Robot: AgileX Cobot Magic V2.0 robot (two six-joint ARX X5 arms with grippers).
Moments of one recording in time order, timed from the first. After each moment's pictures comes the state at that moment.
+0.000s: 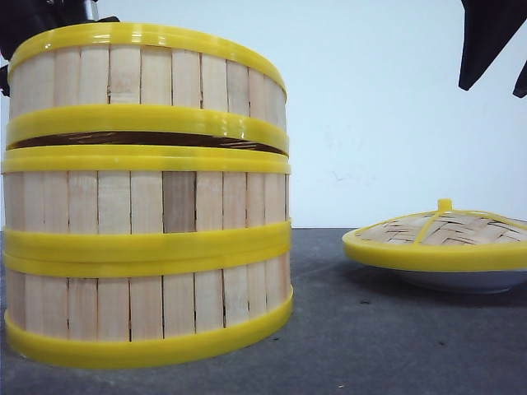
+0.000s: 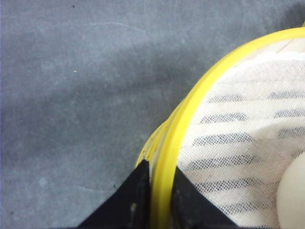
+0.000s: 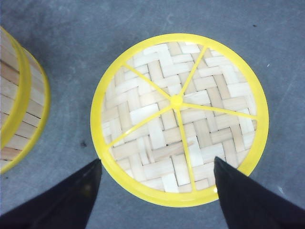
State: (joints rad) left arm -0.24 1.44 1.27 -0.78 0.23 0.01; right arm 0.29 1.10 1.09 -0.84 -0.08 0.00
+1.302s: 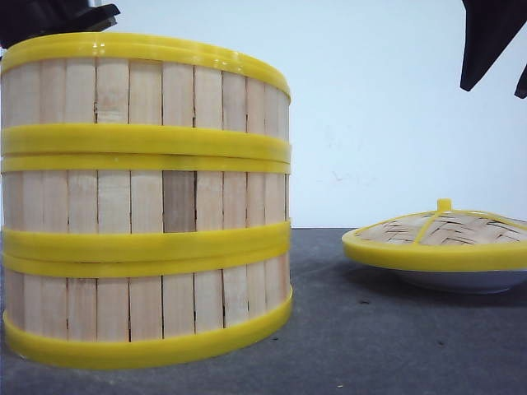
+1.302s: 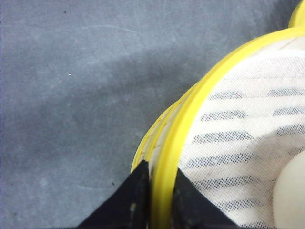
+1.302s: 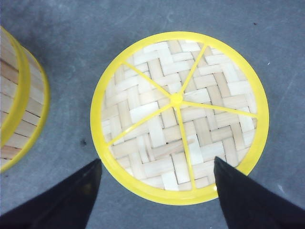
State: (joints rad) left arm -0.26 1.40 1.26 -0.77 0.21 0.04; right arm 0.29 1.10 1.09 -0.85 -0.08 0.00
